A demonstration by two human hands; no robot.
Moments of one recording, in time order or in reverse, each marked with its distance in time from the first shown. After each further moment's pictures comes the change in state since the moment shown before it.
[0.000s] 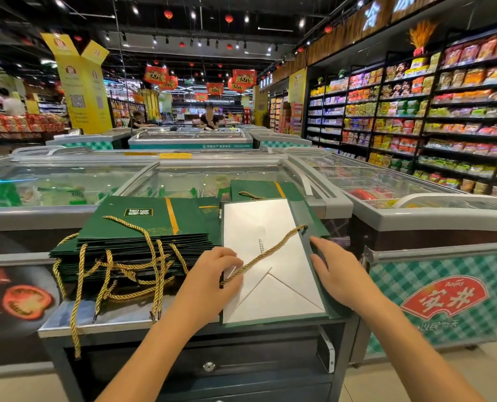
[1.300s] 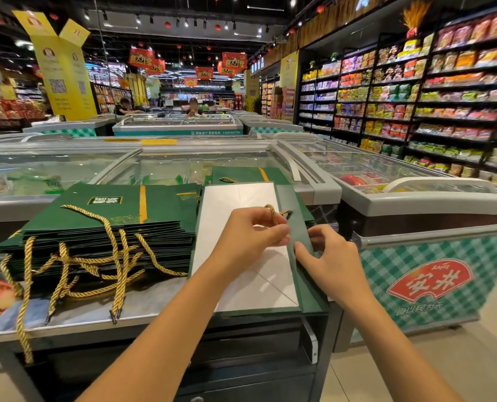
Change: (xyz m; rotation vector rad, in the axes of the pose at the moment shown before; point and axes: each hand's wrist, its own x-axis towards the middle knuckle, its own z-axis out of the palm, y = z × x) left_hand 0.070 0.087 0.033 -0.851 -0.072 -0.232; right_hand 0.002 0.024 0.015 0.270 0.298 -0.005
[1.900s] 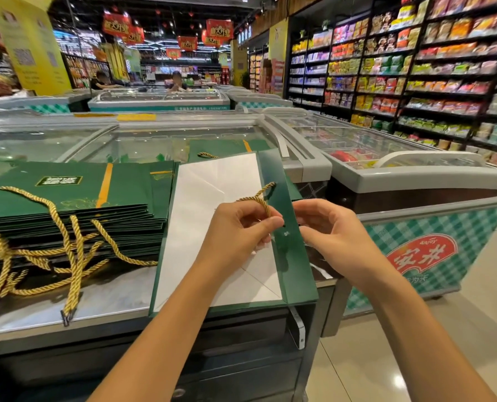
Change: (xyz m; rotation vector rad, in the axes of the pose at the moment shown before) left_hand 0.006 -0.039 0.019 0.032 0.011 0.081; right_hand 0.010 0.015 -0.025 0.497 -0.288 0.068
